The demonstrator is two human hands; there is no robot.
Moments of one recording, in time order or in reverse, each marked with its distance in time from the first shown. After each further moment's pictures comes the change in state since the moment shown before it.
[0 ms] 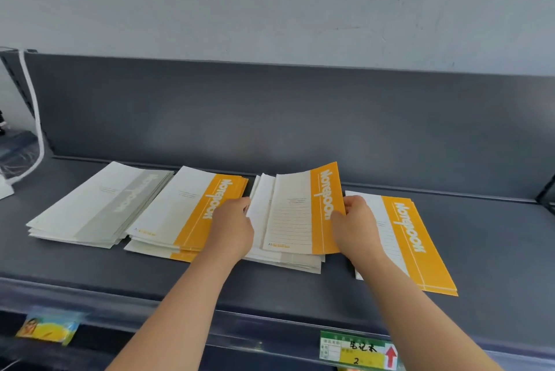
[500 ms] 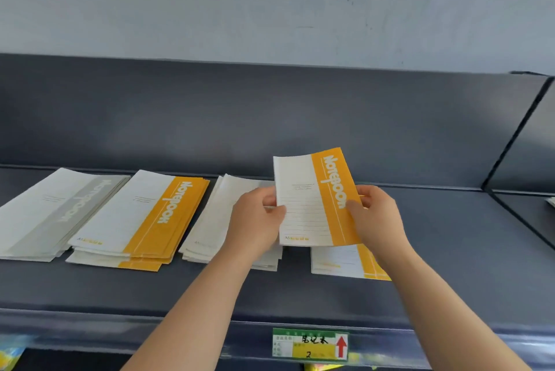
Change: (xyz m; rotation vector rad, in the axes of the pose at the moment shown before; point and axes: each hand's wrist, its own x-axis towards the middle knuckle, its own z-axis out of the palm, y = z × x) left_hand -0.026 0.091 0.034 -0.353 -0.063 0.155; right_hand 0.001 0.023 -0.090 0.076 0.114 -0.104
